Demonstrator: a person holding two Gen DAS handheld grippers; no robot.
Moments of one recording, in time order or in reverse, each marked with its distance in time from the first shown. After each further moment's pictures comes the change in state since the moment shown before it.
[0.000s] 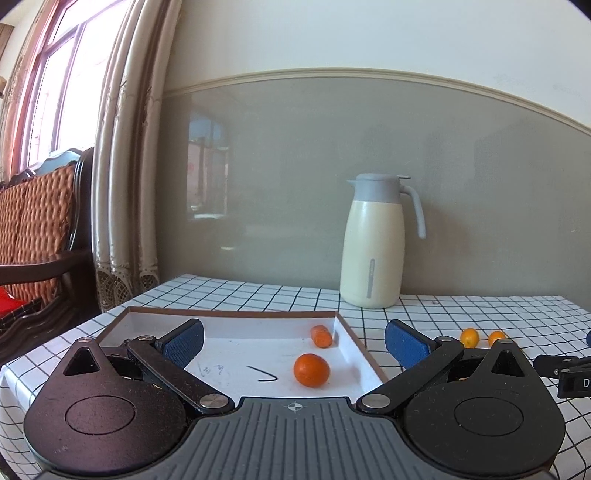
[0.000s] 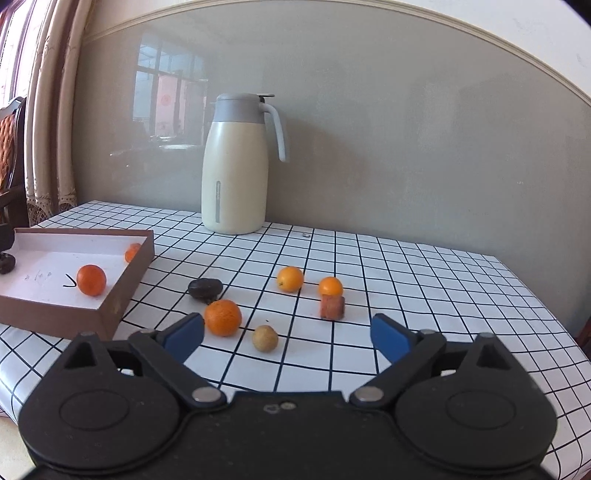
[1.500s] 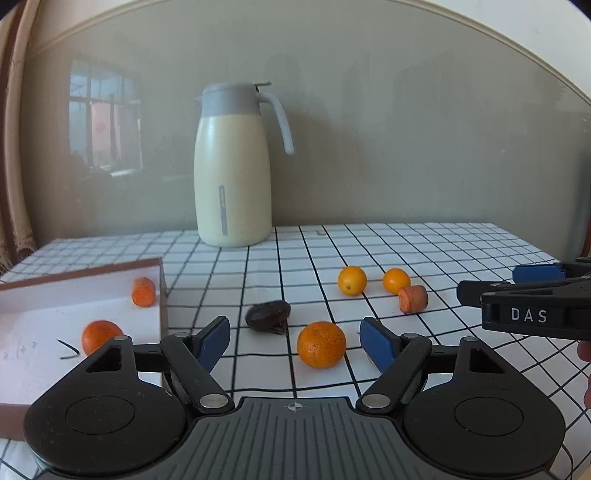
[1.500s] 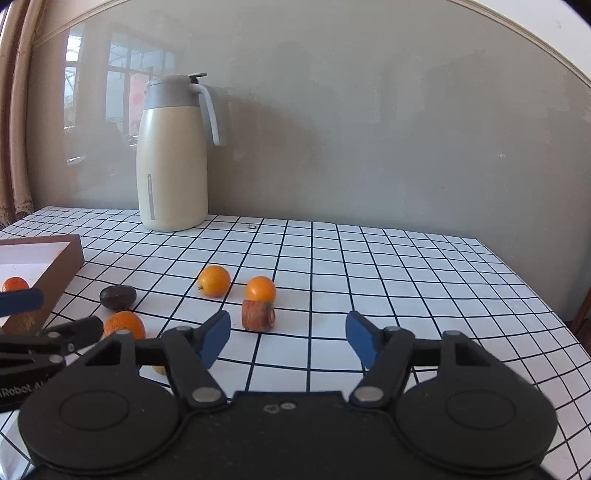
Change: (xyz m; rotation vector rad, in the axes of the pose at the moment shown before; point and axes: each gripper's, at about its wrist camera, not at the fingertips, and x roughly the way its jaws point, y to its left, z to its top) left arm 0.084 -0.147 -0.026 0.105 0.227 -0.260; right arm 0.064 -0.066 0.002 0.058 0.034 -0.048
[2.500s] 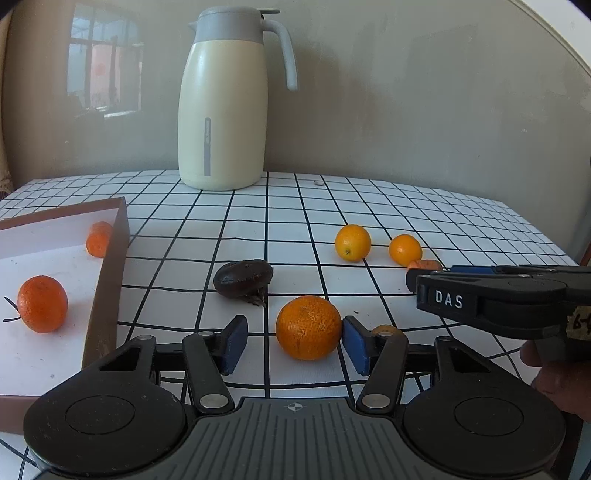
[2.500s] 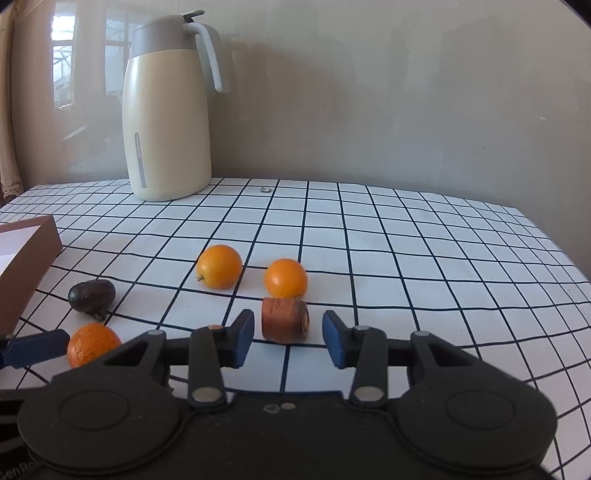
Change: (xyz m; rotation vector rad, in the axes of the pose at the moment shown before) left arm 0.063 -0.007 -0.001 -0.087 0.168 -0.030; right arm 0.083 0.017 0.005 0.016 0.135 0.034
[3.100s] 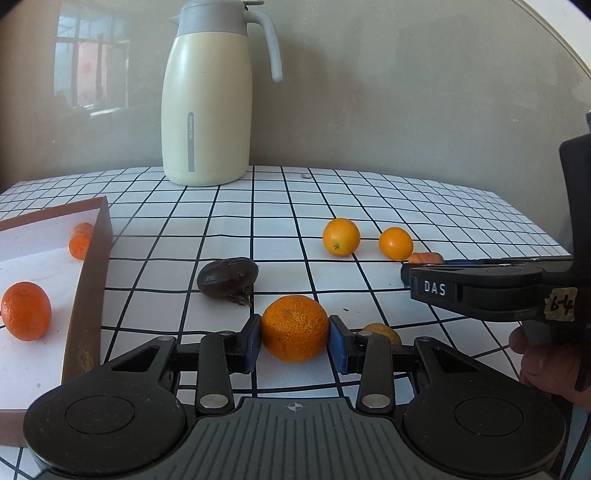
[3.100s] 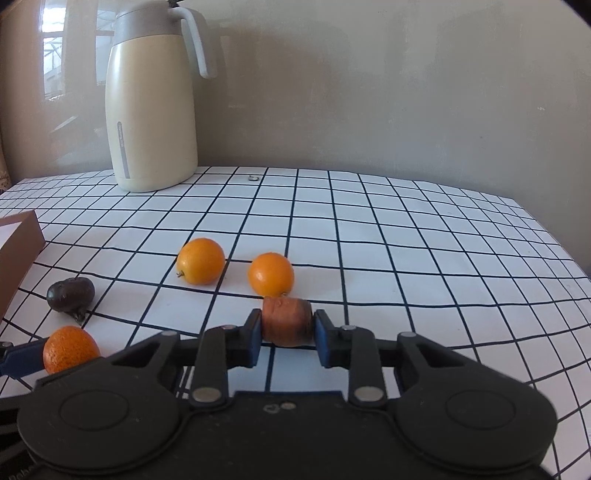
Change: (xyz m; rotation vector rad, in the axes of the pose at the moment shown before) left arm 0.005 -0.004 0.003 0.027 0.020 -0.031; right arm 0.009 -0.008 0.004 0.009 0.036 -0.025
